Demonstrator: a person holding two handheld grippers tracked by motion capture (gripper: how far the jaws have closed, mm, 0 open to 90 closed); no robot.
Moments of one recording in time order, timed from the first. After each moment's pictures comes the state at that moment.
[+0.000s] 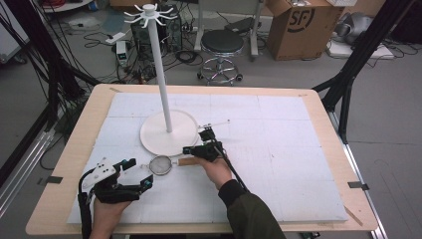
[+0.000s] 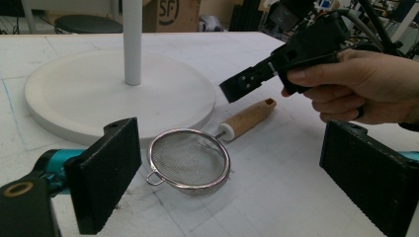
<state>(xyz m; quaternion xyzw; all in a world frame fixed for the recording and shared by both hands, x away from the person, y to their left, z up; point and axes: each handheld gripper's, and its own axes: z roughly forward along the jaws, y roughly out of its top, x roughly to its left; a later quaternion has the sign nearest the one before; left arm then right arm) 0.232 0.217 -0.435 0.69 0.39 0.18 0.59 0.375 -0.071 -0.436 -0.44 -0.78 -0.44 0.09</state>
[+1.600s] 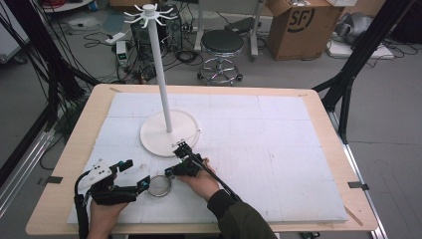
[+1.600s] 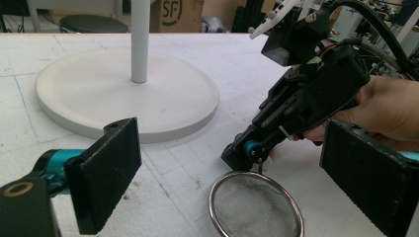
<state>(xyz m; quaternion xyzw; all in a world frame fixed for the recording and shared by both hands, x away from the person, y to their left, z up) 0.229 0.223 -0.434 0.69 0.39 0.18 0.59 0.339 -0.018 -0.446 -0.36 -0.85 -0.36 0.13</state>
